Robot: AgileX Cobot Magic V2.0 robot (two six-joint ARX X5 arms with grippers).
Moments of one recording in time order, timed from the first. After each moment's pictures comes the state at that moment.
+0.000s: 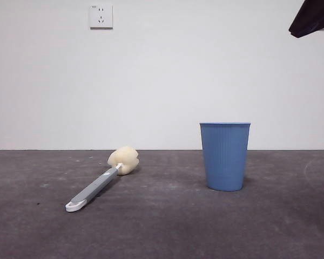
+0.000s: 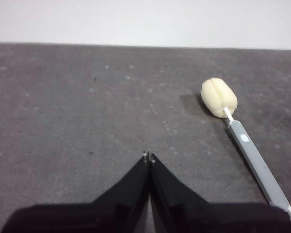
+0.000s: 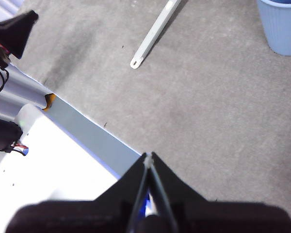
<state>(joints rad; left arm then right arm) -0.05 0.01 0.02 -0.20 0.10 -0.07 0.62 0.74 0.77 -0.78 -0.34 0.27</state>
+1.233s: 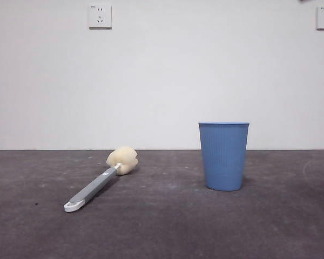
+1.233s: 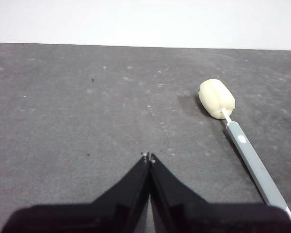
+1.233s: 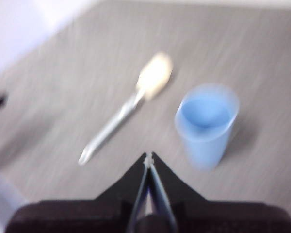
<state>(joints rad) -0.05 0.00 0.02 -0.20 0.10 -0.07 0.45 0.60 0.75 -0.52 -0.18 0.07</state>
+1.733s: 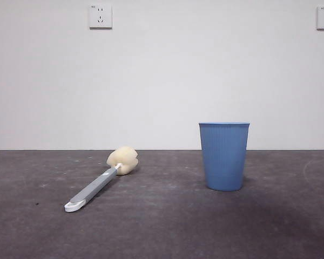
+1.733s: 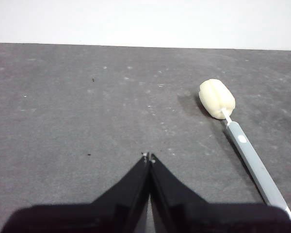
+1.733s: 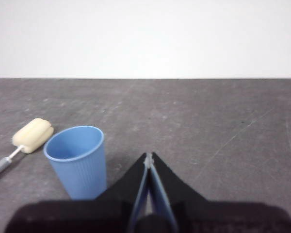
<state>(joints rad) -0.05 0.00 0.02 -0.20 0.10 -0.07 0.04 0.18 0.23 -0.15 -0.18 0.01</state>
